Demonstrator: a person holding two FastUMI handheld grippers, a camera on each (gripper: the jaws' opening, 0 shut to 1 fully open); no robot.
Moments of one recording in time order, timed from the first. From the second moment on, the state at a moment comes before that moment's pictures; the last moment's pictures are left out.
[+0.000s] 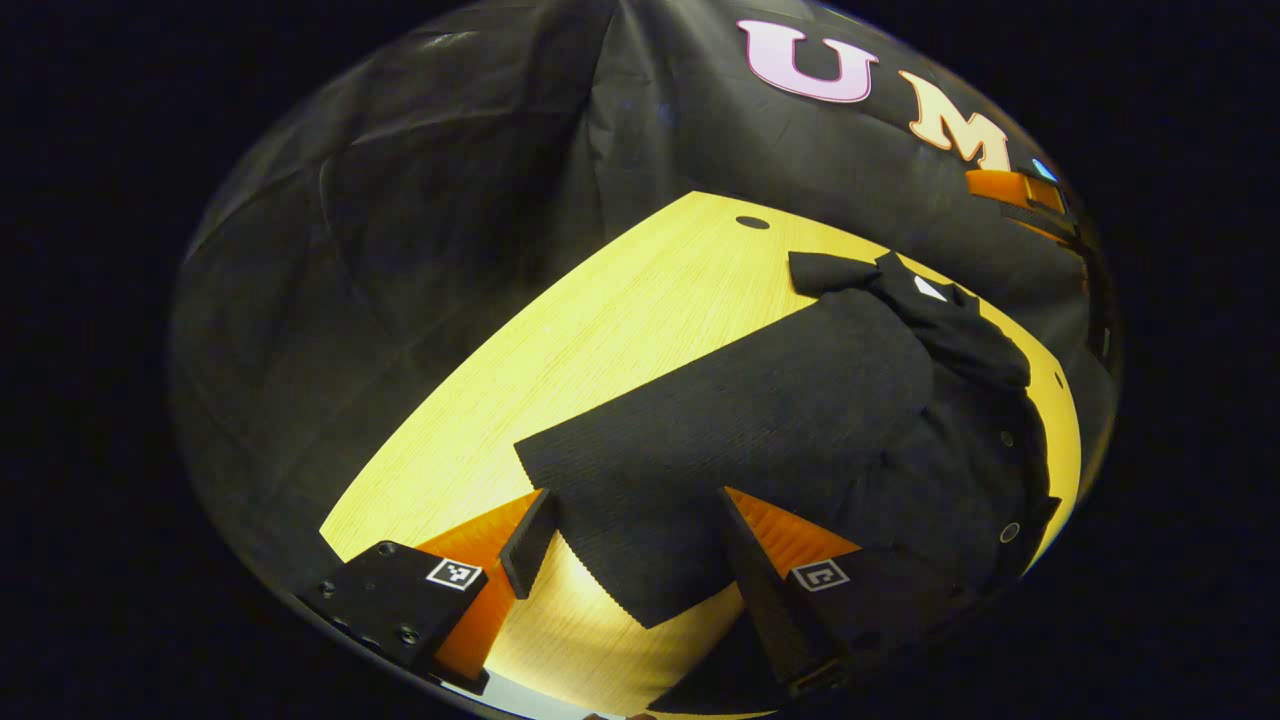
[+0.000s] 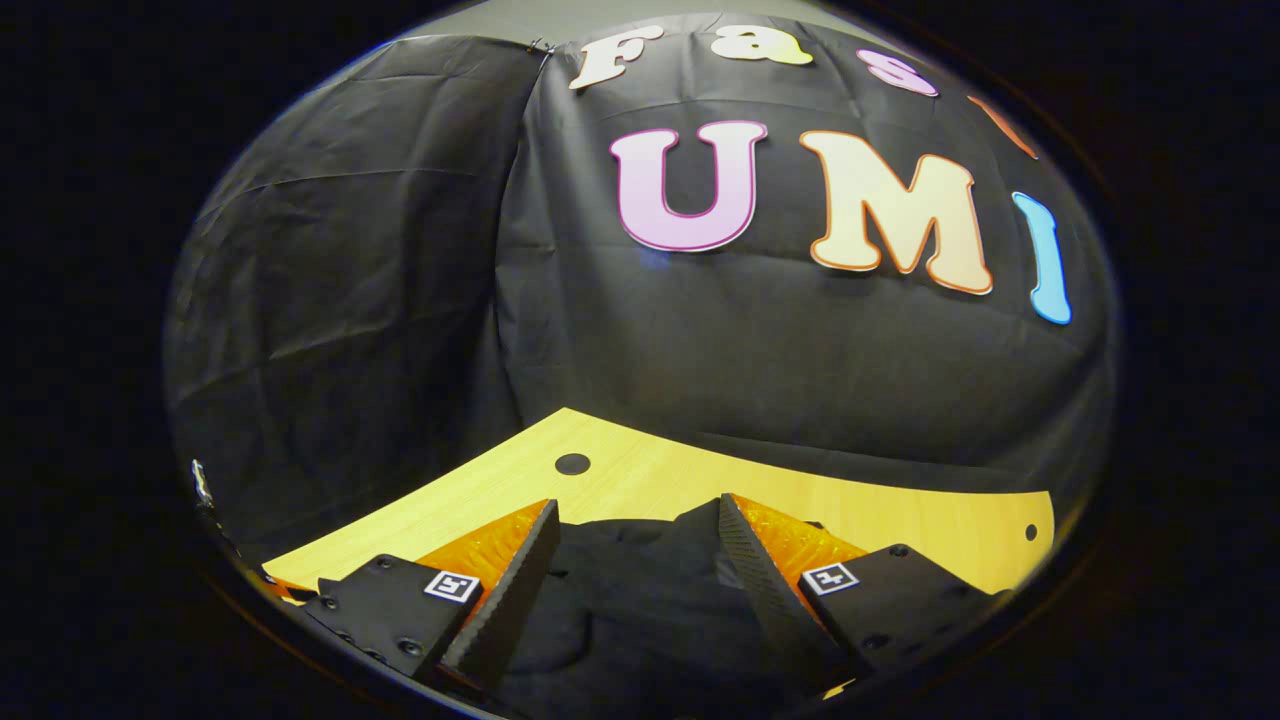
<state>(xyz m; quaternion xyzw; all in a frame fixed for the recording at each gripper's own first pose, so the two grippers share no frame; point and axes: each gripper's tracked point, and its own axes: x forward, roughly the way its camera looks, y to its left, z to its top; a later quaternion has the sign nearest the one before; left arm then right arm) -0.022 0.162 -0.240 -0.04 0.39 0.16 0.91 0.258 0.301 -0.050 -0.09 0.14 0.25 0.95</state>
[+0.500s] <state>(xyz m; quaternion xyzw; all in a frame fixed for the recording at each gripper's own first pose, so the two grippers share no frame) -0.026 0.159 -0.241 -0.02 0.39 0.14 0.91 0.205 0.217 -0.040 -0.09 0.13 0.18 0.97</state>
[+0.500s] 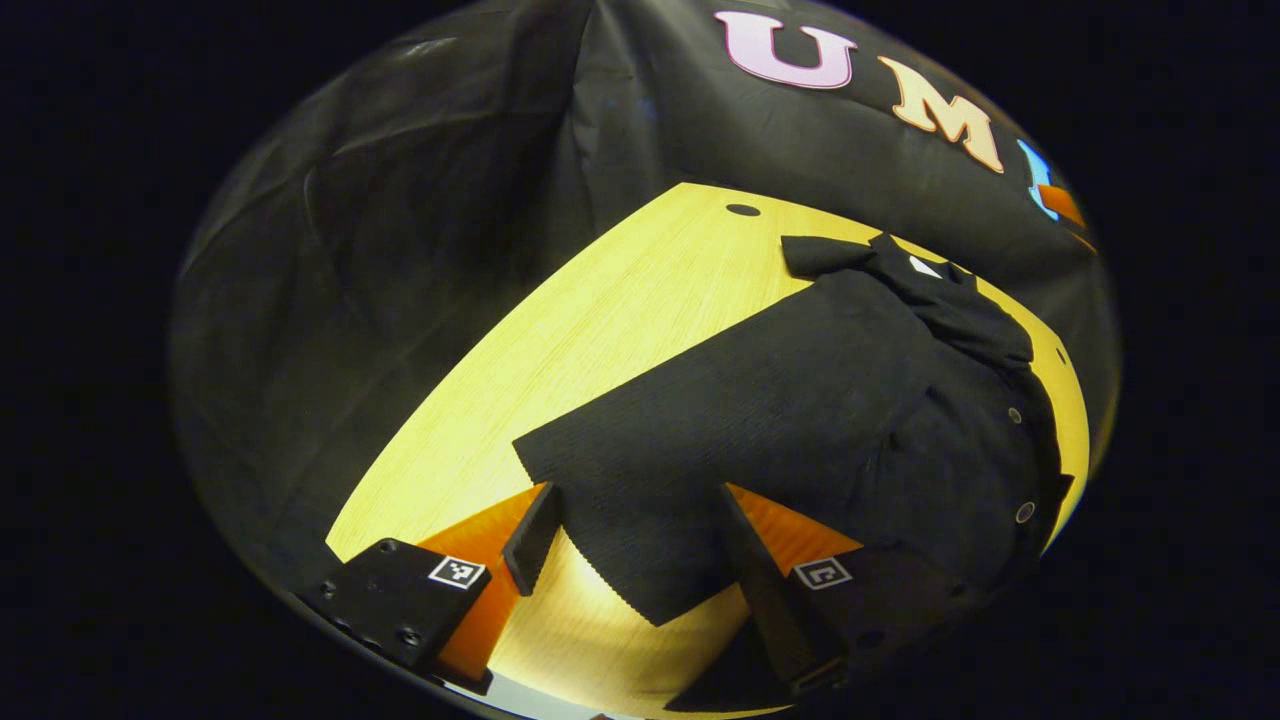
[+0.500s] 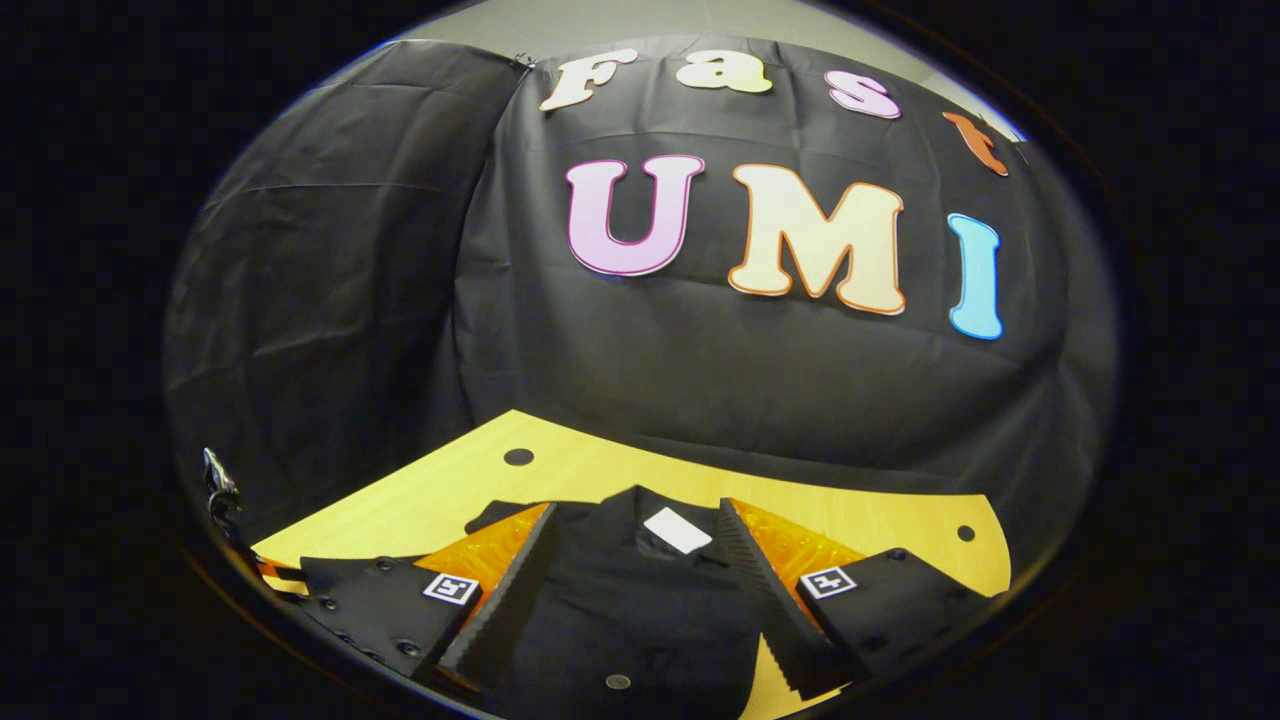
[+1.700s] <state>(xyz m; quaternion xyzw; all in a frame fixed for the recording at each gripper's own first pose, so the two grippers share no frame) -0.023 0.130 -0.251 -0.03 0.41 0.14 0.90 0.093 0.057 -0.029 -0.01 0.13 0.04 0.99</state>
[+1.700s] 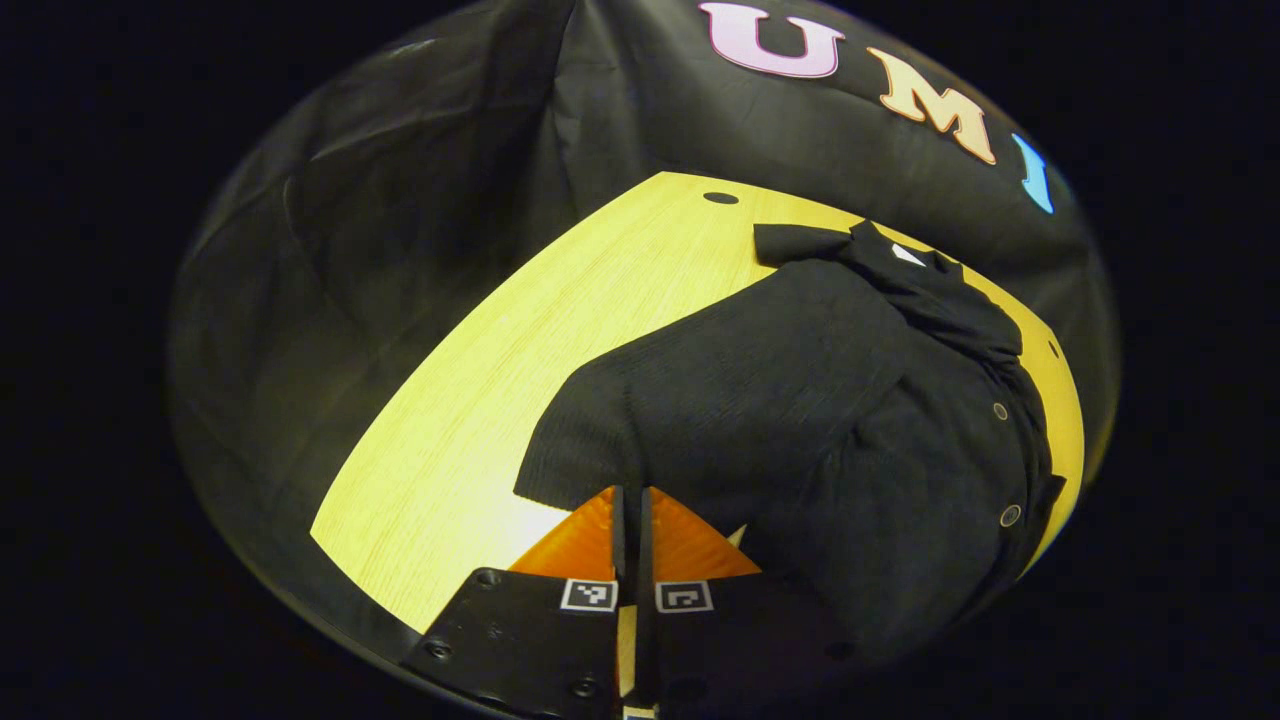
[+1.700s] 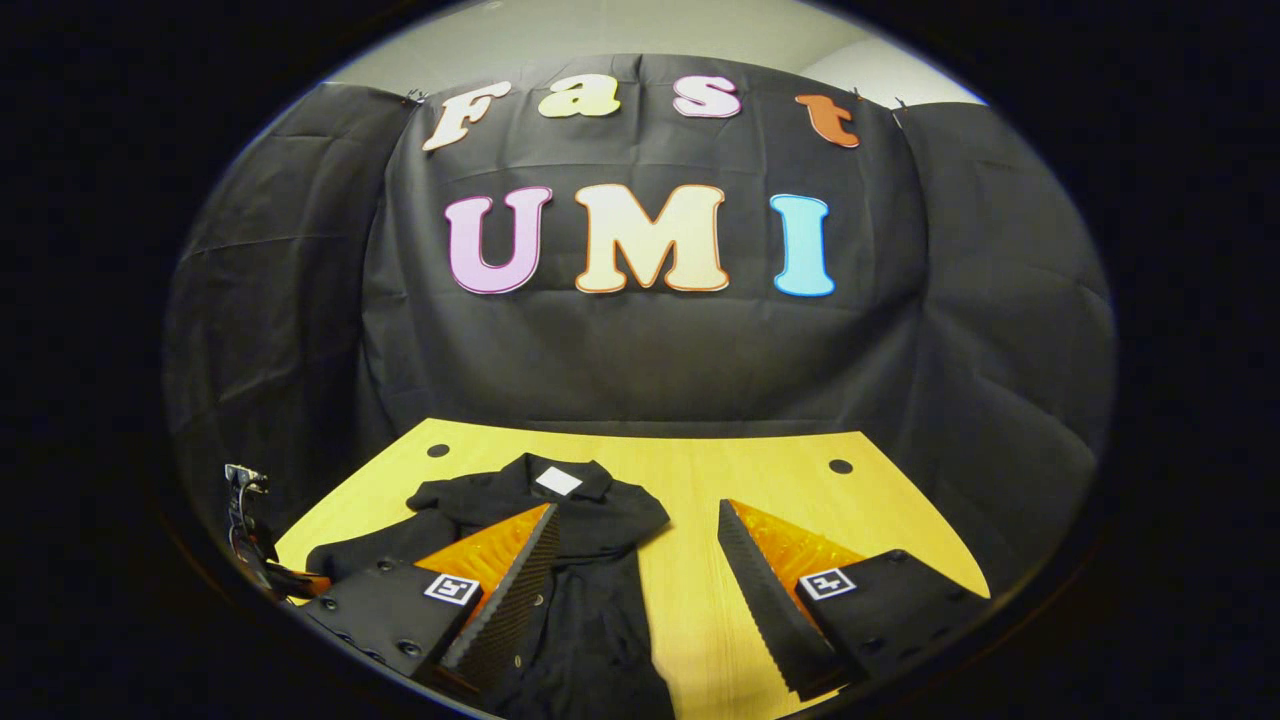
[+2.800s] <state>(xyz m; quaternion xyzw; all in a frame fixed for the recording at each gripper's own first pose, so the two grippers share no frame) 0.017 0.087 -0.156 -0.05 0.32 0.08 0.94 0.068 0.012 -0.055 0.04 0.15 0.01 0.99</state>
